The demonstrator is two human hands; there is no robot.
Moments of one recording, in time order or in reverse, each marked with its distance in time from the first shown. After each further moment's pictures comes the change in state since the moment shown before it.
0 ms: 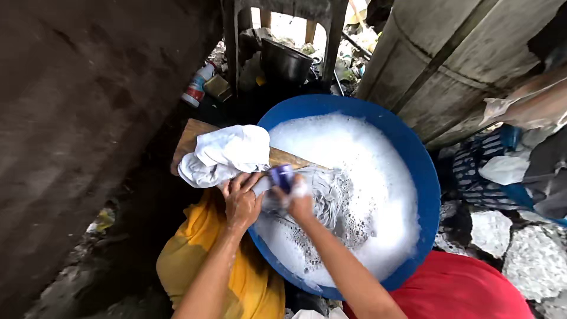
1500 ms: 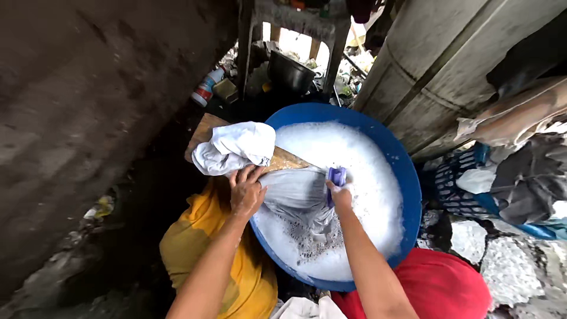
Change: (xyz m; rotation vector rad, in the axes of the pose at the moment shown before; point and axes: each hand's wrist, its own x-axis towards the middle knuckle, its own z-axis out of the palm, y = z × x) left_hand 0.003 0.003 -0.003 0.068 -0.059 0.039; right_hand 0.023 0.100 -0.063 0.274 0.234 0.407
